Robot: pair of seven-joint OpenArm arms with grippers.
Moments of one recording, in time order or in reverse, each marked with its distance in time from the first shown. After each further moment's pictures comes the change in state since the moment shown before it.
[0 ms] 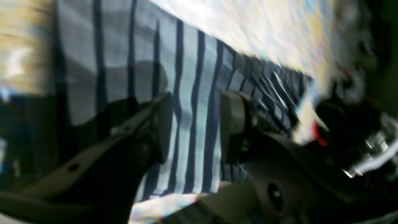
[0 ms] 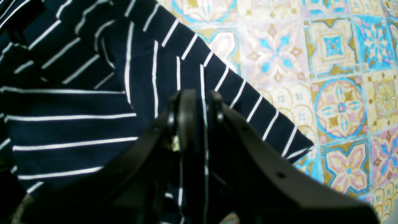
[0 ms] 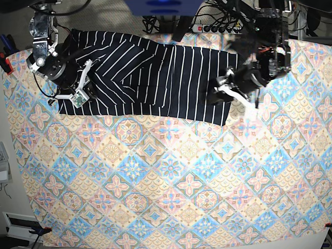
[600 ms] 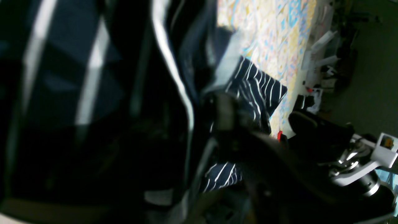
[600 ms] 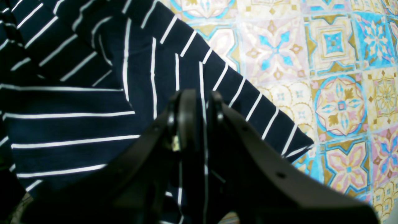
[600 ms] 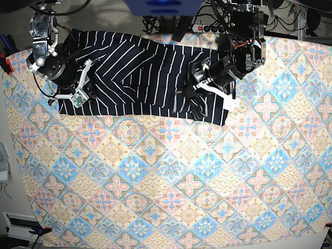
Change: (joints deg) left arm 0.3 12.3 2.1 -6.5 0.4 0.0 -3.4; right arm 0.0 0.1 0.0 -0.1 0.0 0.0 0.0
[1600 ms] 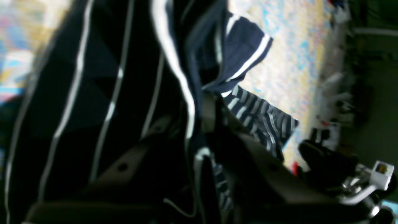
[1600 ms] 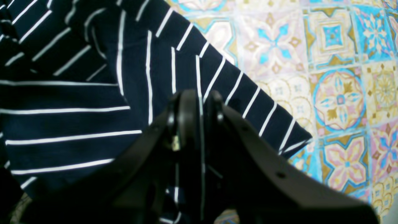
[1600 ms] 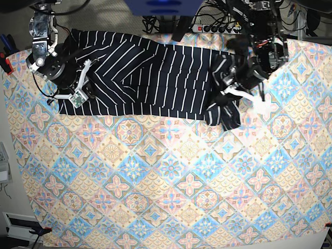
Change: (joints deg) left arm 1.7 -2.8 -9.0 5.8 -0.3 0.0 -0.2; right arm 0.1 0.0 0.1 -0.2 -0.2 0.0 -0.2
